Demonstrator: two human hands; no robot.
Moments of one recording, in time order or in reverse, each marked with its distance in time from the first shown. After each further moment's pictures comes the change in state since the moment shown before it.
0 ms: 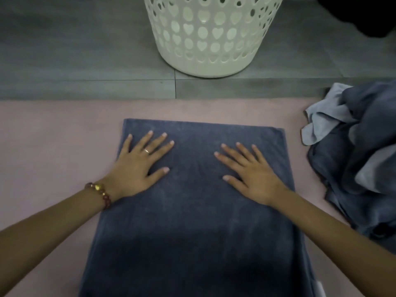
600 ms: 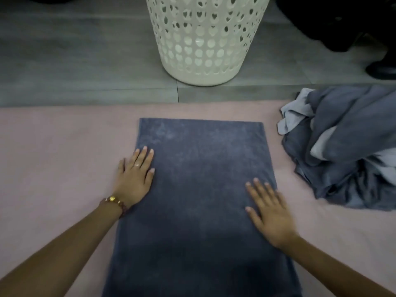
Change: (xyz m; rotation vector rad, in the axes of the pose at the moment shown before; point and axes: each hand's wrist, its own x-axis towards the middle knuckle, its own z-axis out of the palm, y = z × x) left_hand -0.093 0.034 -0.011 -0.138 -0.016 -0.383; right_hand -0.167 -0.073 -0.012 0.058 -0.085 0.433
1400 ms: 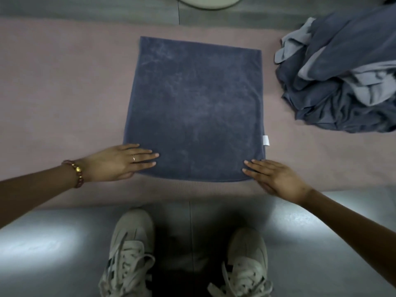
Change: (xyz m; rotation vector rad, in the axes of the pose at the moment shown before) left_hand -0.190 -0.020 -0.019 0.194 -0.257 0.950; right_hand -0.141 0.051 -0.012 0.007 -0.135 -0.665
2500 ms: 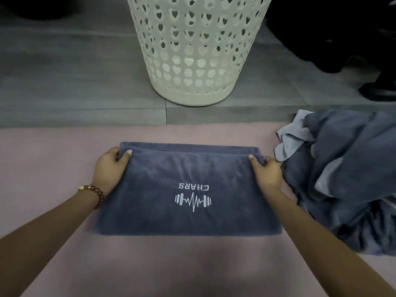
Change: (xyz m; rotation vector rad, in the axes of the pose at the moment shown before) left_hand 0.175 -0.248 -0.040 -0.769 0.859 -1.147; right_hand 0.267 0.184 -0.074 0.649 0.726 1.202
